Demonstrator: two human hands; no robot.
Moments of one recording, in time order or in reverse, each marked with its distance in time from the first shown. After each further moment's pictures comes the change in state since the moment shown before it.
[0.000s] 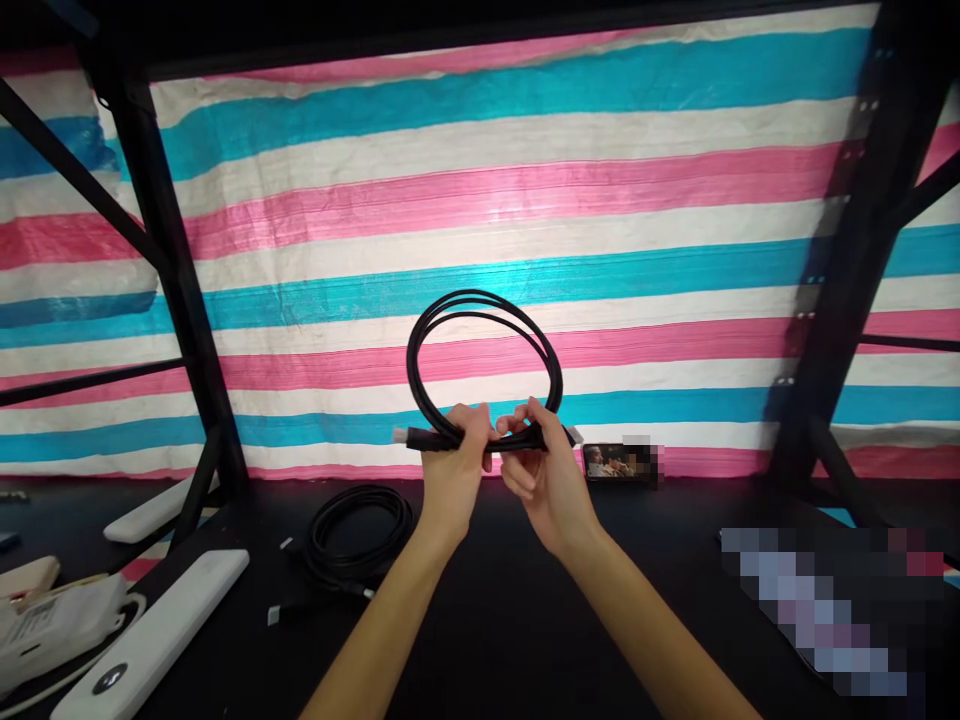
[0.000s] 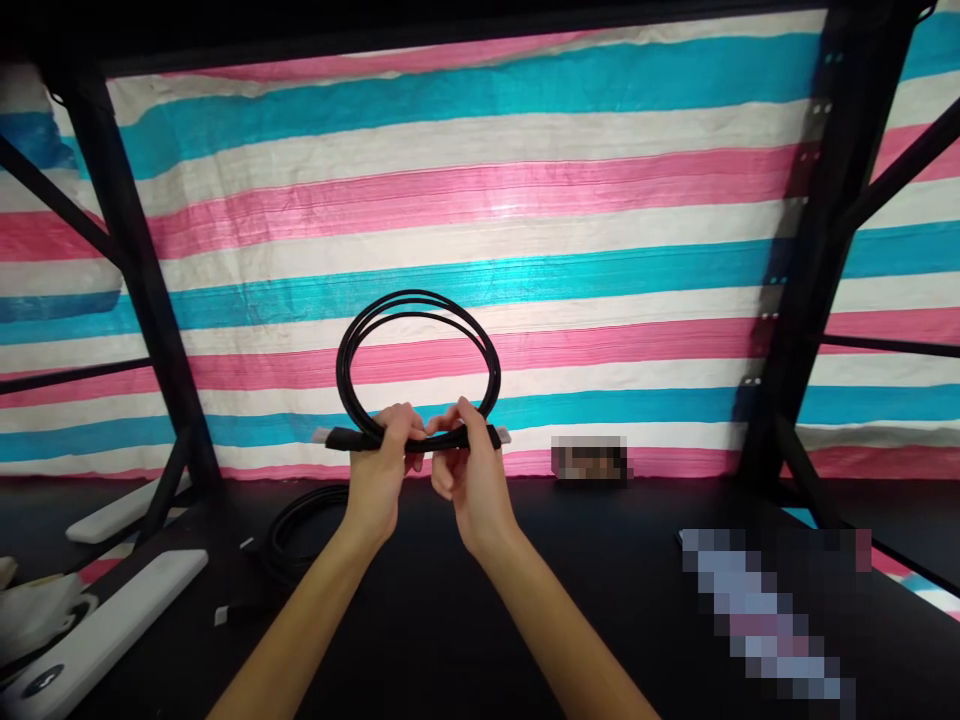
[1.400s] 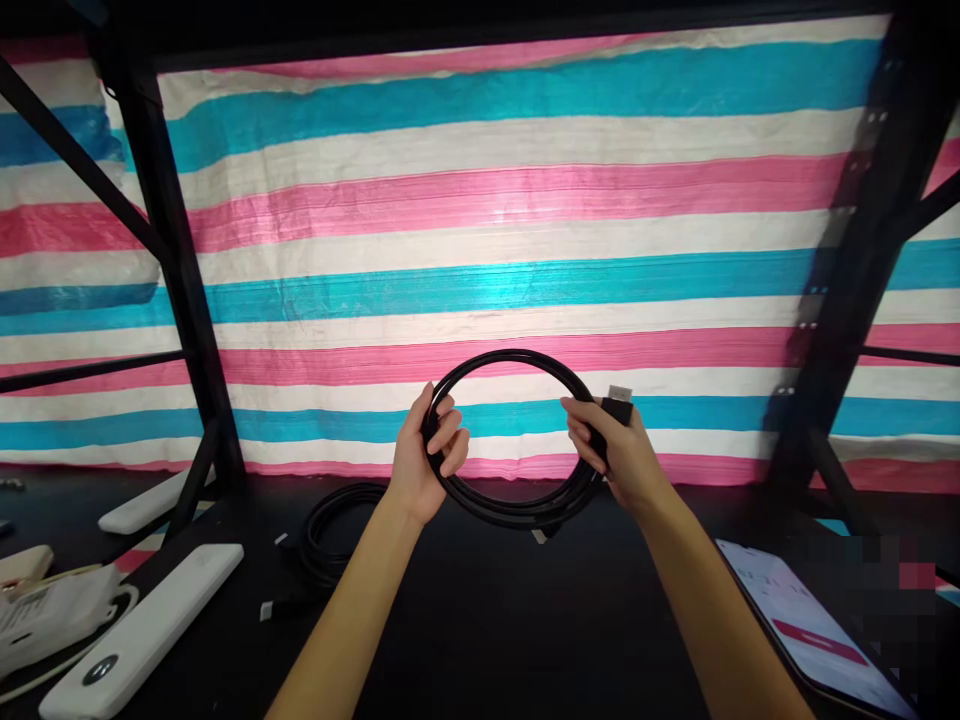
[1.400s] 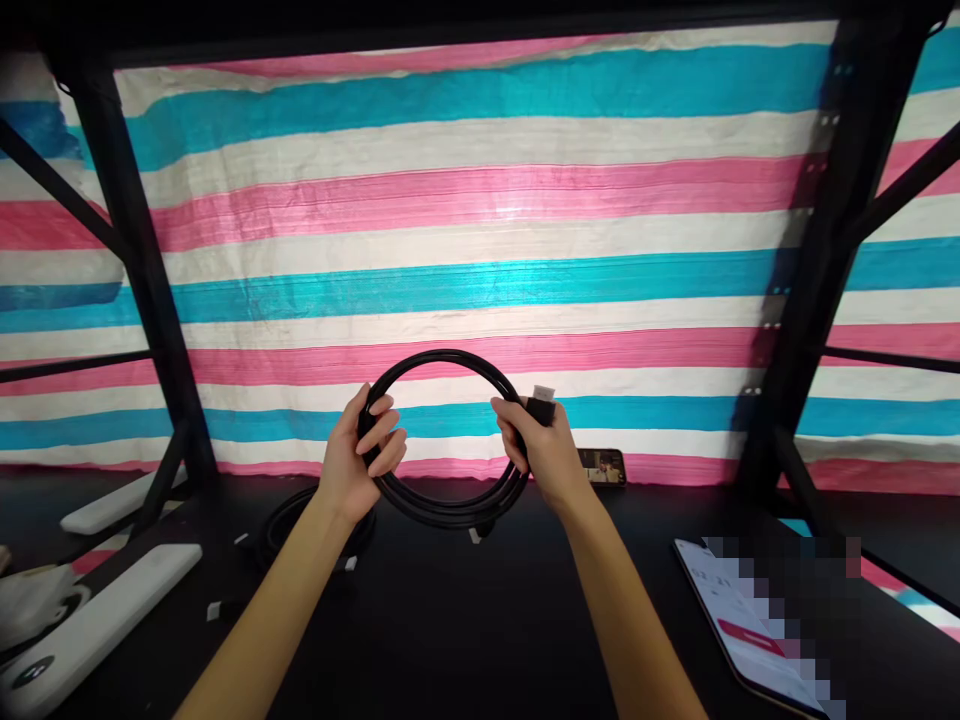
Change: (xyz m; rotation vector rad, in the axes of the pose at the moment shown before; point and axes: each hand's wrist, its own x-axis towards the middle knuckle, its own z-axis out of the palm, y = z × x) left_hand 0.023 0.010 -0.029 -0.665 -0.325 -0.407; right_hand 0.015 -0.055 -0.043 -0.672 -0.022 -0.273
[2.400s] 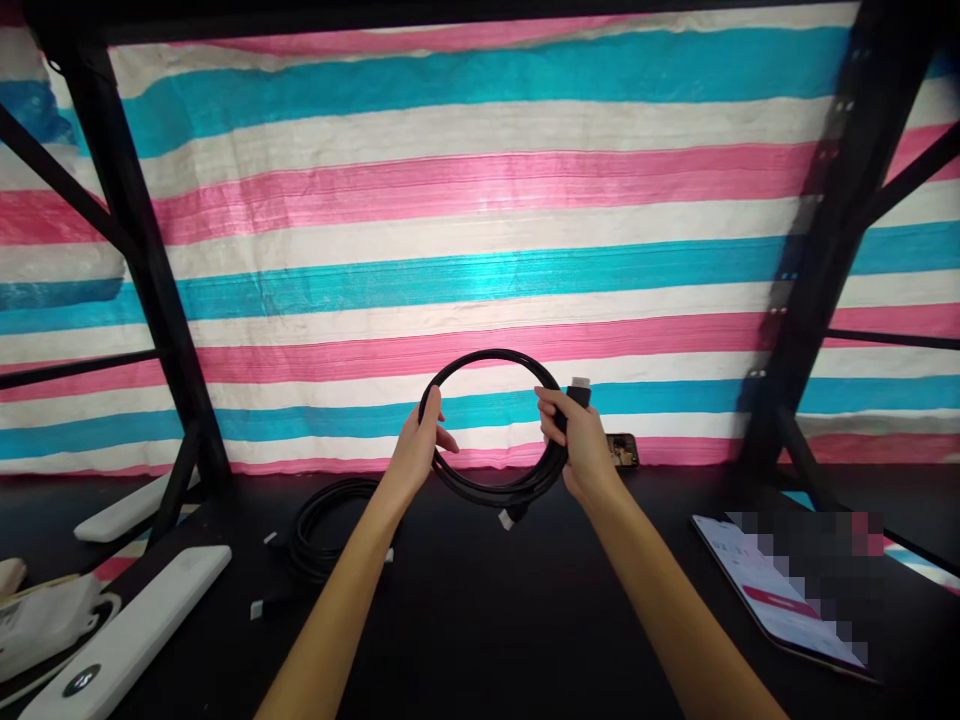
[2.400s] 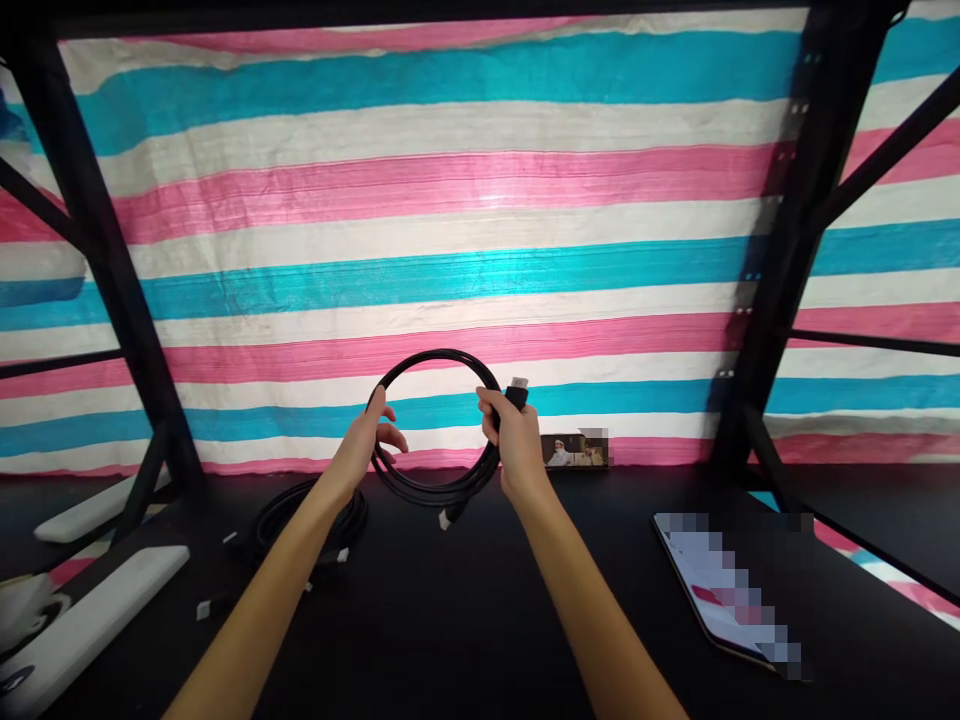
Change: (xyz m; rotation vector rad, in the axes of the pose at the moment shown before) left_hand 0.012 -0.010 -0.031 0.853 0.376 0.006; right_hand 0.005 0.022 0.016 0.239 0.236 0.123
